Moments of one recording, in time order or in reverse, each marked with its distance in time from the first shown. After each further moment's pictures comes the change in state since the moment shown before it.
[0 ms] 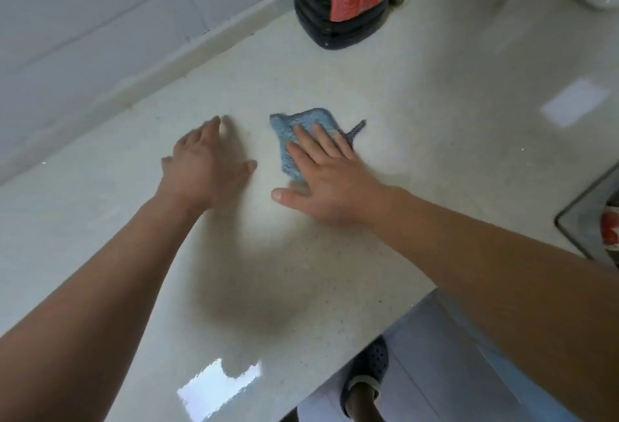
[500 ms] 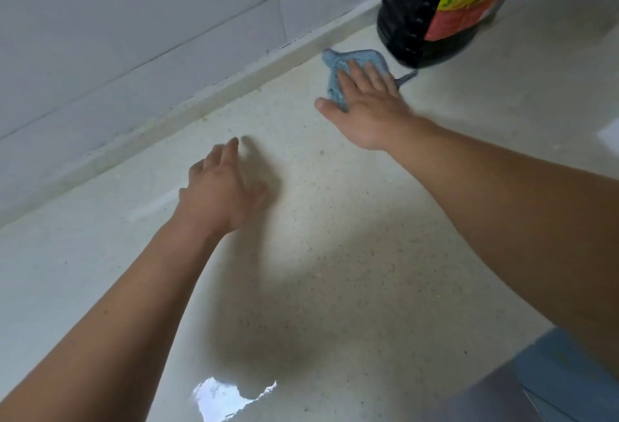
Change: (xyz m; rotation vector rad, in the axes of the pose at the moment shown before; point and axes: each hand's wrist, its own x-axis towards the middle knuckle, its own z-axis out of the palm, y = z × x) left_hand -0.005 -0.070 -0.029 -0.059 -0.067 -0.068; right_hand 0.151 -0.014 -0.055 -0.096 0.061 0.192
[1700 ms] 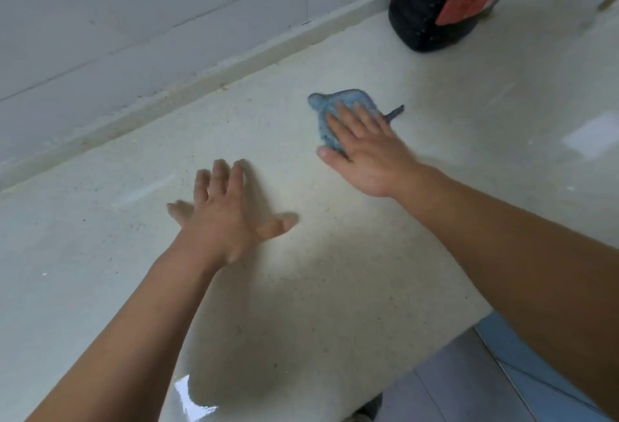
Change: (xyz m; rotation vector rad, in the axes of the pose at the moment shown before) left_hand -0.085 -0.046 0.027 0.009 -0.134 -0.014; right_hand -0.102 -0.044 0.046 -0.050 -0.007 -0.121
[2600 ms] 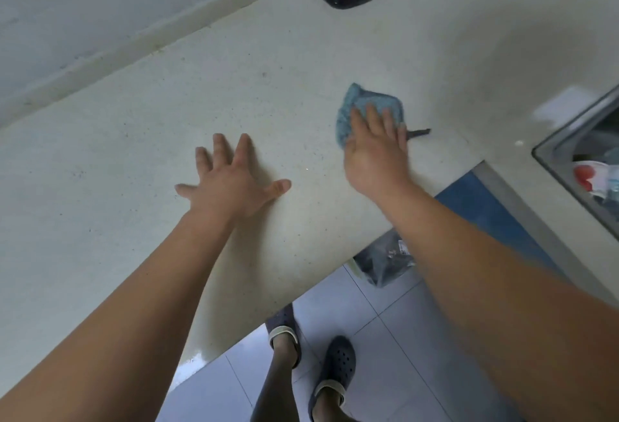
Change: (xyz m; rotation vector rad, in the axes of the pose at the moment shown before) left_hand -0.058 0.099 0.076 0.061 0.064 -0.016; right_hand -0.156 0.062 0.054 0.156 0.231 0.344
